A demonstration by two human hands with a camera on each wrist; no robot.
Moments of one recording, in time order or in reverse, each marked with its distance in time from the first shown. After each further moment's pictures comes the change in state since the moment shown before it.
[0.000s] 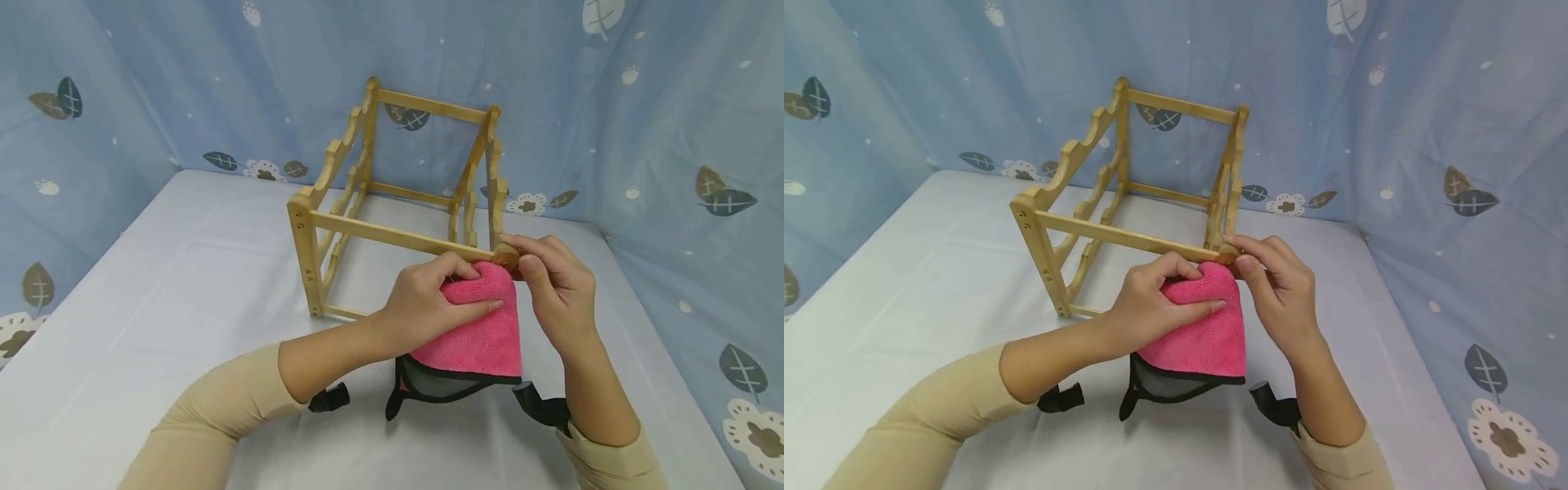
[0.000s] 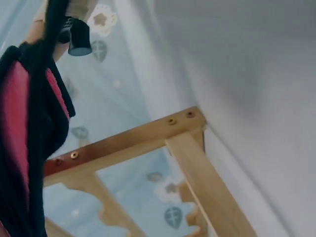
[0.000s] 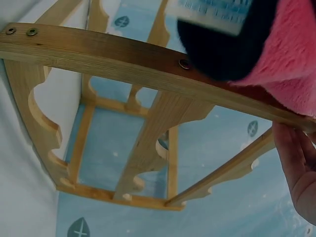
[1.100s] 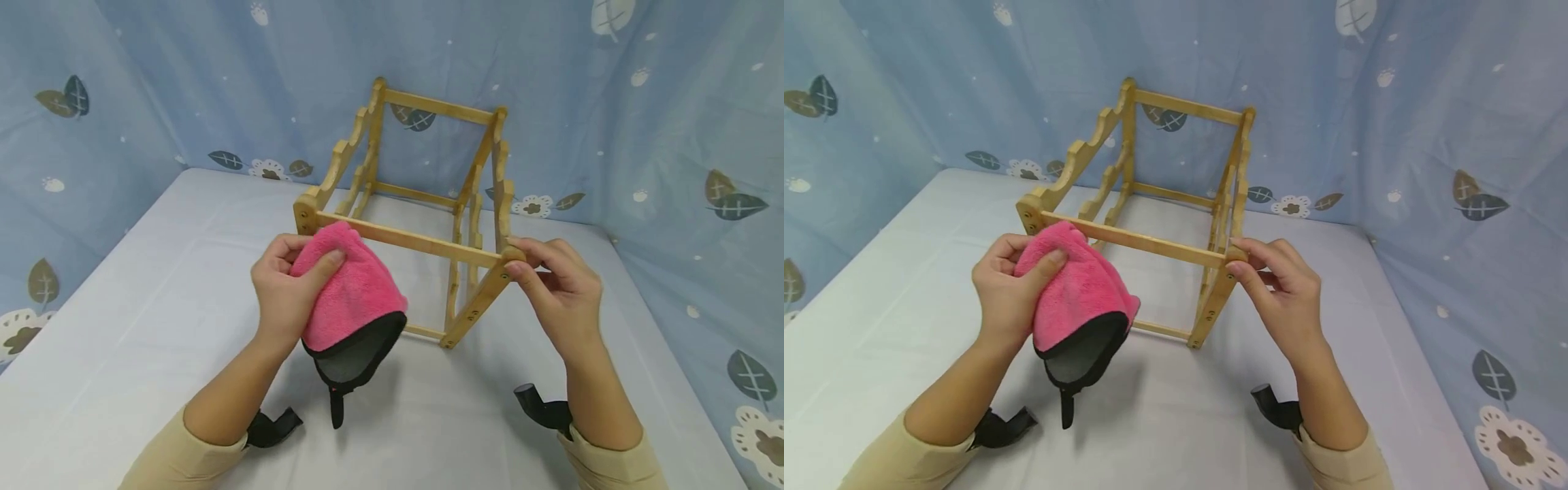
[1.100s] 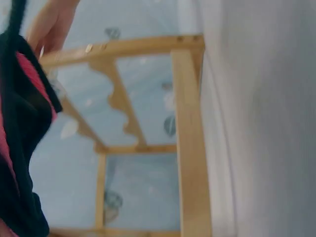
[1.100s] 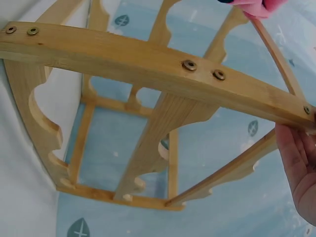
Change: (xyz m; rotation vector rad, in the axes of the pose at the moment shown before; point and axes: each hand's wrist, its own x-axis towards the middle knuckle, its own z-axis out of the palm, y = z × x) left_hand -0.046 -0.013 -0.104 -0.280 0.605 -0.556; right_hand 0.001 0.005 0.006 0.075 0.068 -0.028
